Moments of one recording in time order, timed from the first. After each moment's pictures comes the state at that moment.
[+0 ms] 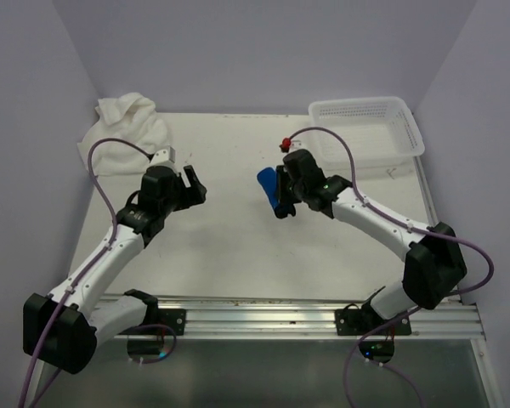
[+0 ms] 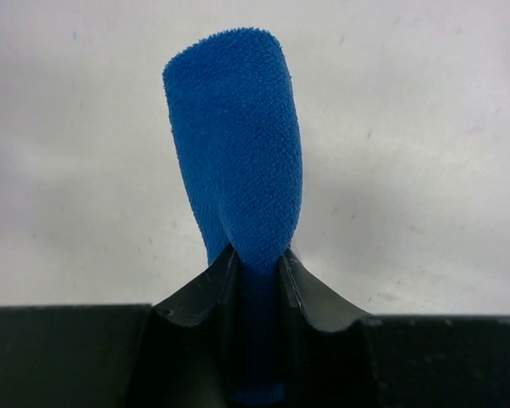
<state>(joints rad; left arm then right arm) -0.34 1.05 0.77 -0.28 -0.12 -0.53 0.72 1.49 1.09 -0.38 0.16 0.47</state>
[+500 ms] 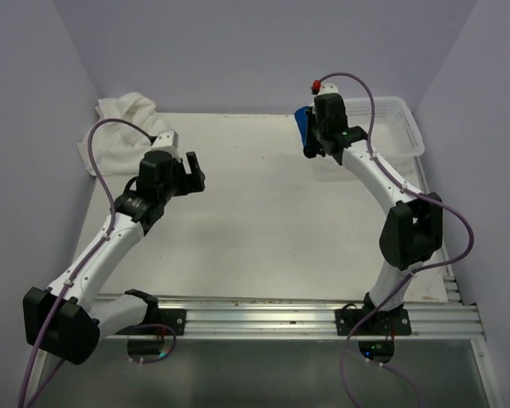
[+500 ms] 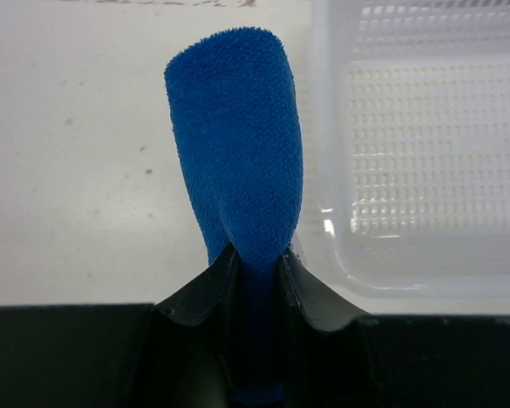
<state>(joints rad) -0.34 1.12 0.94 -0.33 -0.14 -0.39 0.38 1.77 1.61 -0.42 0.19 0.24</state>
